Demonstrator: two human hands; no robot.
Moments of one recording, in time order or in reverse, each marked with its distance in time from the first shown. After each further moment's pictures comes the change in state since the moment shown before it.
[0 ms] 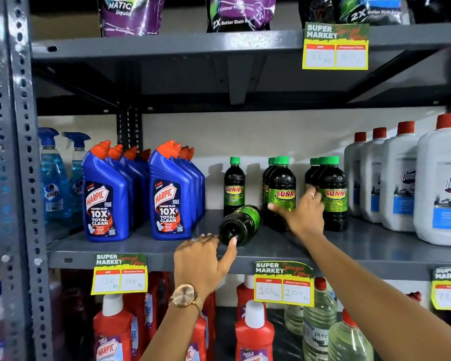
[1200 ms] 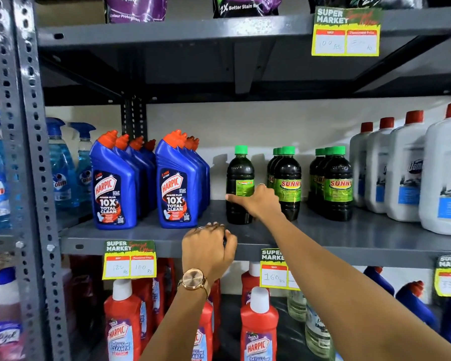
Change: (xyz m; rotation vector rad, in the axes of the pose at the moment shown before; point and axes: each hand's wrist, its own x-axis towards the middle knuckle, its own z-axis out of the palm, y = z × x) left_hand 0.001 0.001 -0.007 -0.012 0.028 0.021; right_hand -0.020 -0.071 0.048 0.092 -0.313 -0.008
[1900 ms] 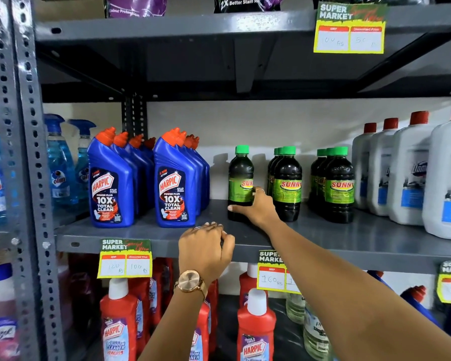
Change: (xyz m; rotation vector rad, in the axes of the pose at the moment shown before) left_hand 0.001 0.003 0.000 -0.016 0.003 -0.030; right_hand 0.010 0.024 0.017 0.159 -0.062 -0.091
